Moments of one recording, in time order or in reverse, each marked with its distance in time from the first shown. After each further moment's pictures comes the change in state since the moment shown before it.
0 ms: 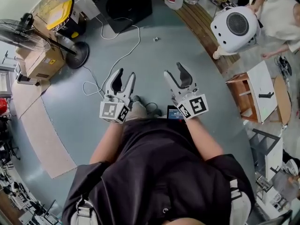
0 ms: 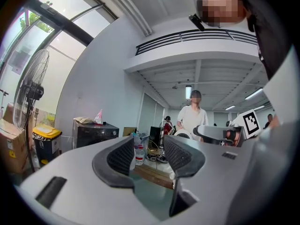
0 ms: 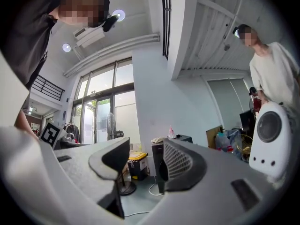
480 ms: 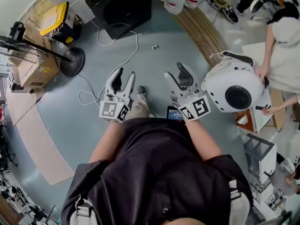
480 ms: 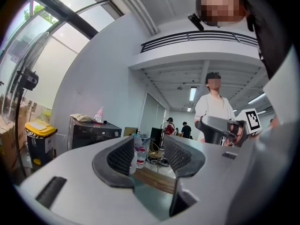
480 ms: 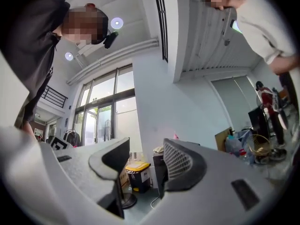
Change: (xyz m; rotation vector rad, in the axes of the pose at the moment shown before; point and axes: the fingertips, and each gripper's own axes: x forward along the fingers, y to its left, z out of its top) left arm 0.119 0.106 -0.002 -0.042 -0.008 -0.004; right arm 0.139 -0.056 0.003 0.025 -0.080 0.062
